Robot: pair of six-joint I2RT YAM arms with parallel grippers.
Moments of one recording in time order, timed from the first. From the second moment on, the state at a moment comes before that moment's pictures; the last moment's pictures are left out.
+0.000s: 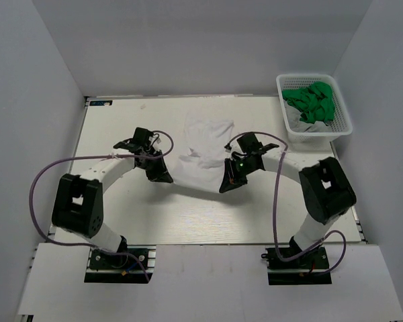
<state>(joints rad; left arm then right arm) -0.28 1.59 1.00 -0.56 0.37 -0.58 0.50 1.76 1.03 -0.43 -0.63 0.40</state>
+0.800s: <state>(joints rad) -0.32 1.20 1.23 -1.21 0.44 -0.65 0.55 1.34 1.03 -0.94 -0.94 0.34</state>
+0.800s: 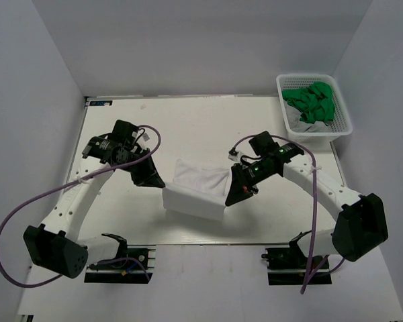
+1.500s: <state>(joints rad) -0.30 1.52 1.29 -0.70 0.28 -0.66 0.38 1.71 1.24 -0.86 -0.99 0.31</state>
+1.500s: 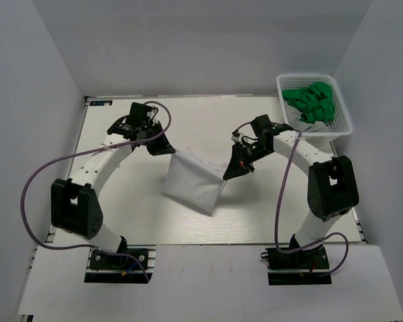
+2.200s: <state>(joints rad) -0.31 1.96 1.48 -0.39 0.26 -0.65 0.25 2.01 1.47 -0.70 -0.86 0.32</state>
